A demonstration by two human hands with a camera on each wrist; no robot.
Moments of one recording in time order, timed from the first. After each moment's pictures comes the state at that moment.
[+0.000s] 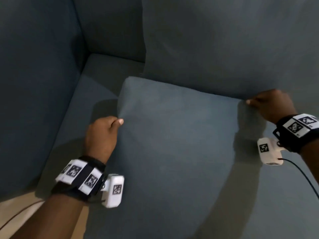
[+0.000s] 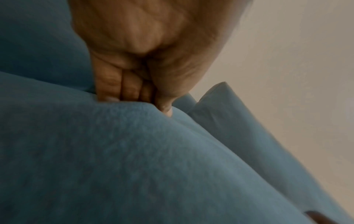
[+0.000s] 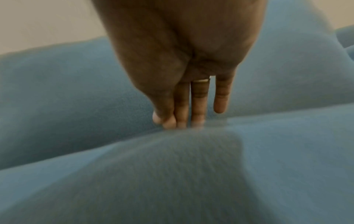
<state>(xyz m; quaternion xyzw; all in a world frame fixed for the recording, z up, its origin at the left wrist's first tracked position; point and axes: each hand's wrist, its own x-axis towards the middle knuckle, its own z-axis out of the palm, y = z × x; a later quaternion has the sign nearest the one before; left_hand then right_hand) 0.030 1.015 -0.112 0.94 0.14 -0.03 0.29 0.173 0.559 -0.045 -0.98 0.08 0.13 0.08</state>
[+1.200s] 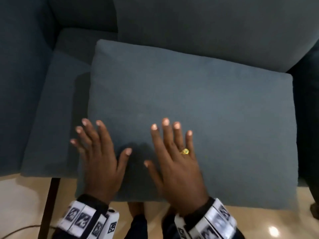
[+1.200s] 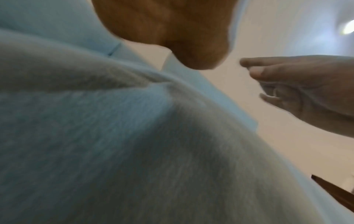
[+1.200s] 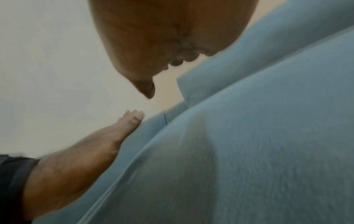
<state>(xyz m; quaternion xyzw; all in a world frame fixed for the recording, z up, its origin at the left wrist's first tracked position) -0.174 0.929 -0.145 0.98 0.03 0.03 0.19 -0.179 0.733 -0.085 -0.98 -0.16 -0.04 0.10</state>
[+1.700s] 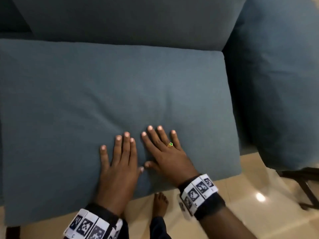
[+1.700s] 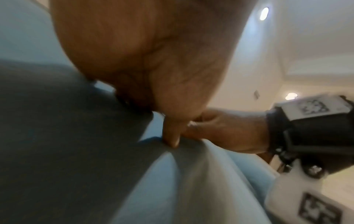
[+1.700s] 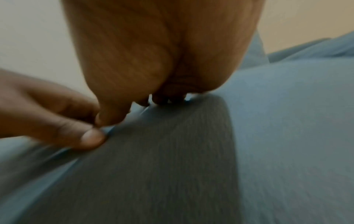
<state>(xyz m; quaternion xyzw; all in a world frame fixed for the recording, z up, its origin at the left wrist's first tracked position) -0.209 0.756 -0.120 0.98 -0.20 -0.03 0.08 -0.205 0.580 -0.116 -0.99 -0.13 0.03 0.07</state>
